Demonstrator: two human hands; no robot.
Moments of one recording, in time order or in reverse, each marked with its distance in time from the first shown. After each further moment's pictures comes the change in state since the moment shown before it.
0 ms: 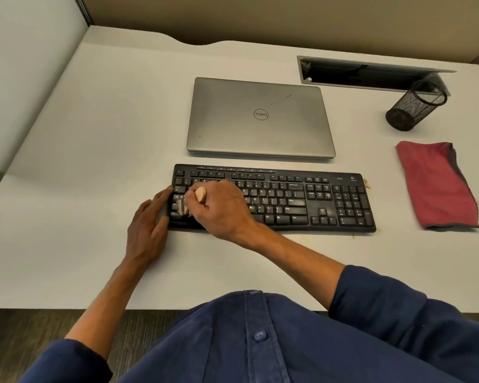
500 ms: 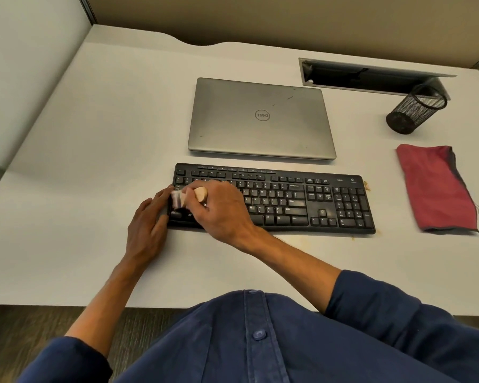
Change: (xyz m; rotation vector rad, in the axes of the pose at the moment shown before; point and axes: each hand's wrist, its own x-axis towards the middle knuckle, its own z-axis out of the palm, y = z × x) left_hand 0.001 -0.005 0.001 0.025 0.004 0.012; right_hand -0.004 -0.001 0.004 0.032 0.056 -0.018
